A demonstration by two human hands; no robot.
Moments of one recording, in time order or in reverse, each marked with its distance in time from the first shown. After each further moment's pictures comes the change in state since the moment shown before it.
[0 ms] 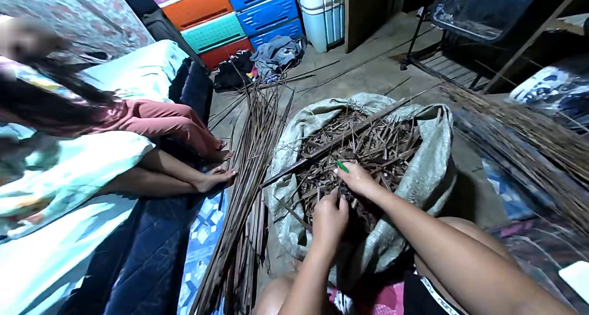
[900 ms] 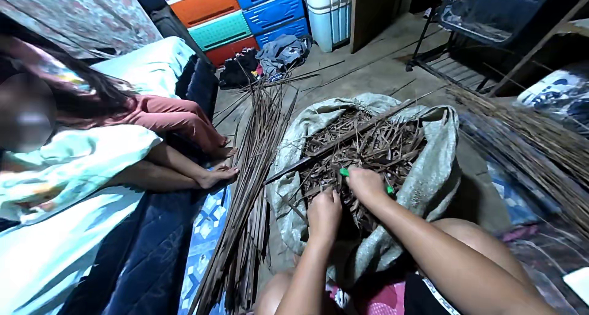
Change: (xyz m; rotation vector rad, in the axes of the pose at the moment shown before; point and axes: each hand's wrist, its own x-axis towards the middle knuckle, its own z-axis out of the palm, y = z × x) left_hand 0.010 0.001 -0.010 0.180 -0.016 -0.185; right_hand -0.013 -0.008 0.014 -0.688 0.106 0.182
